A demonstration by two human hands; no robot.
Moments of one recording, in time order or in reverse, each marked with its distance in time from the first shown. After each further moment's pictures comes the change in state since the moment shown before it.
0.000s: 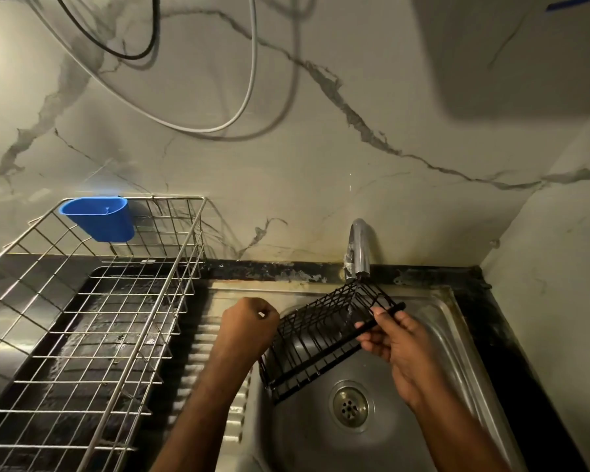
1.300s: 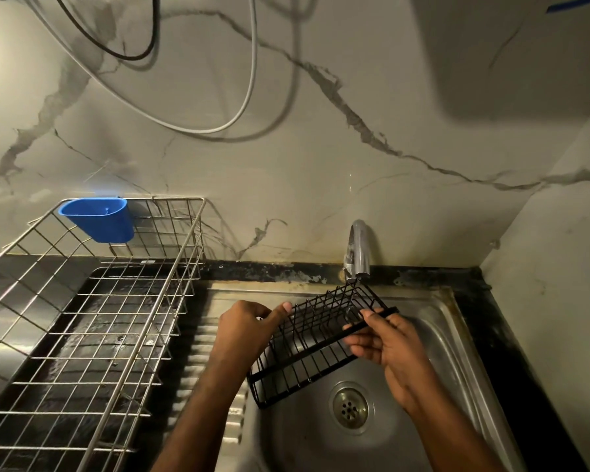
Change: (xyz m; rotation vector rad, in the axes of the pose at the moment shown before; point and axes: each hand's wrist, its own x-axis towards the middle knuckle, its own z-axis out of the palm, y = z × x) left_hand 0.007 -0.014 0.007 -0.096 0.028 0.022; right_hand -0.008 -0.004 0.010 -0.018 -0.111 0.041
